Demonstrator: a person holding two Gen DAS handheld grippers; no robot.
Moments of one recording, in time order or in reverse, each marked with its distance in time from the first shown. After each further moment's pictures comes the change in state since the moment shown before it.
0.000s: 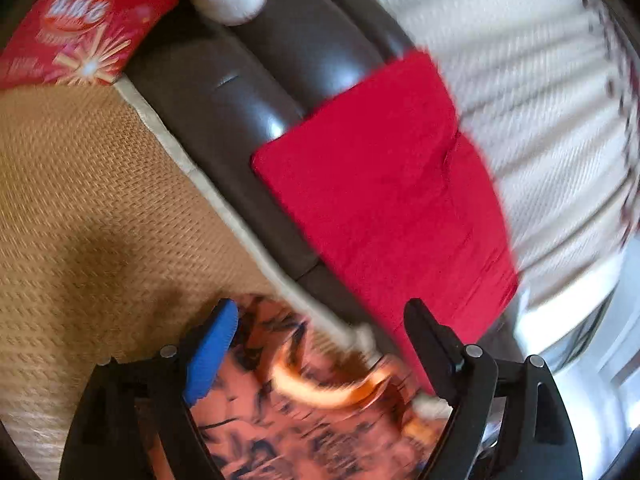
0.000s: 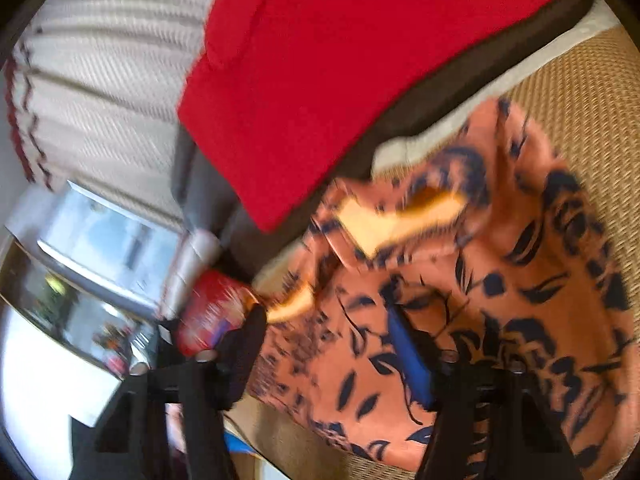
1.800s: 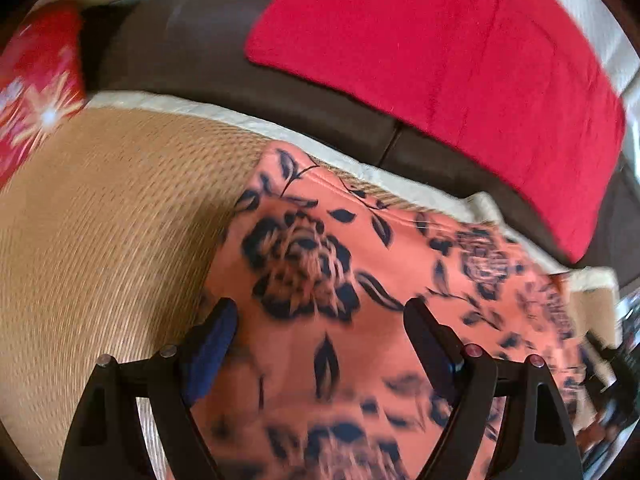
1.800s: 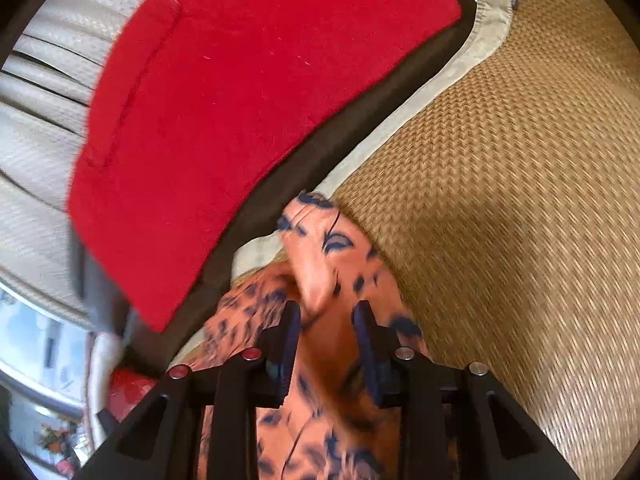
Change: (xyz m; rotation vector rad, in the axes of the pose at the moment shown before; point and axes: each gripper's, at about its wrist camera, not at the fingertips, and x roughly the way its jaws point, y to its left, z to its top) left arm 0.059 -0.024 -0.029 0.296 0.274 0.403; right arm -0.035 -0.048 0.049 0.228 -0.263 -0.311
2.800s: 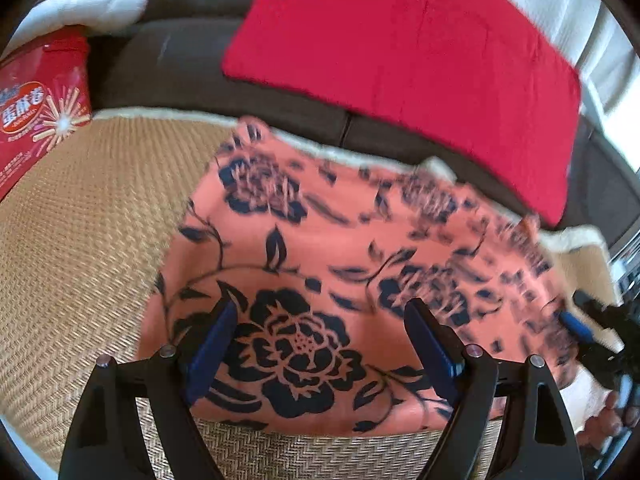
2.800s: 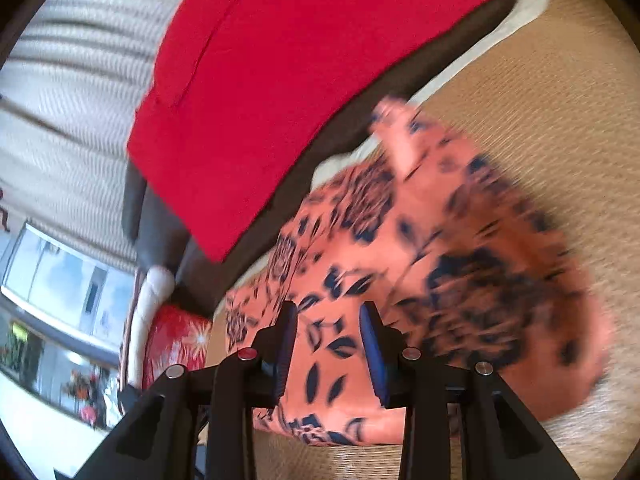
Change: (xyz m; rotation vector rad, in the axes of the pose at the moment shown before) left arm -0.015 -0.042 -0.071 0.143 -0.055 0.032; right arm -0.025 0.032 -0.080 -0.089 0.142 0.158
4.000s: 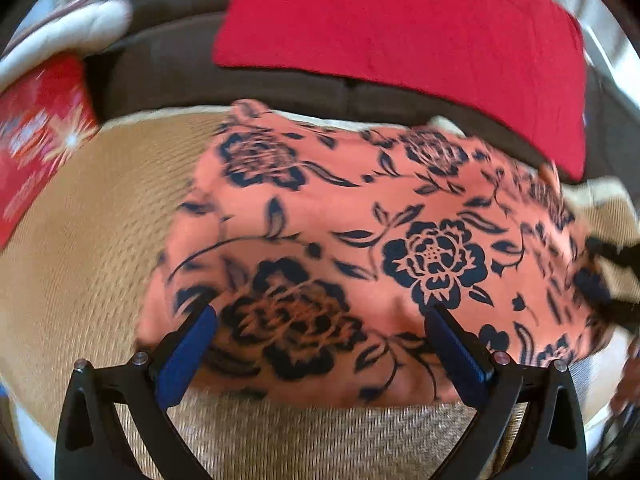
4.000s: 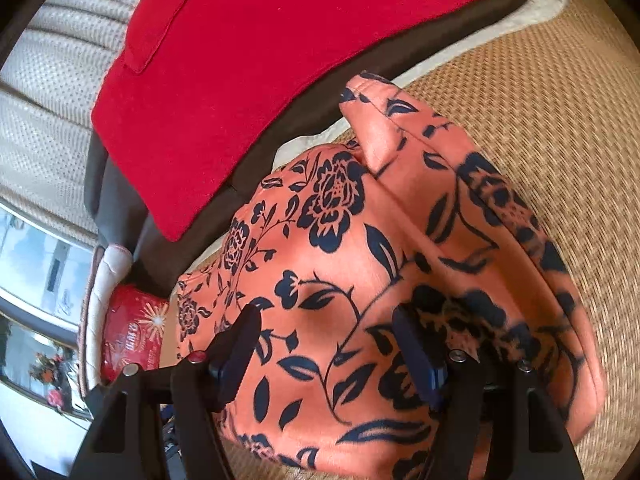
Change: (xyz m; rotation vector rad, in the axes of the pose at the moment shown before) left arm 0.000 -0.019 -0.014 0.039 0.032 0.098; right arm 0.016 -0.013 0.016 -0.027 0.055 -0.135
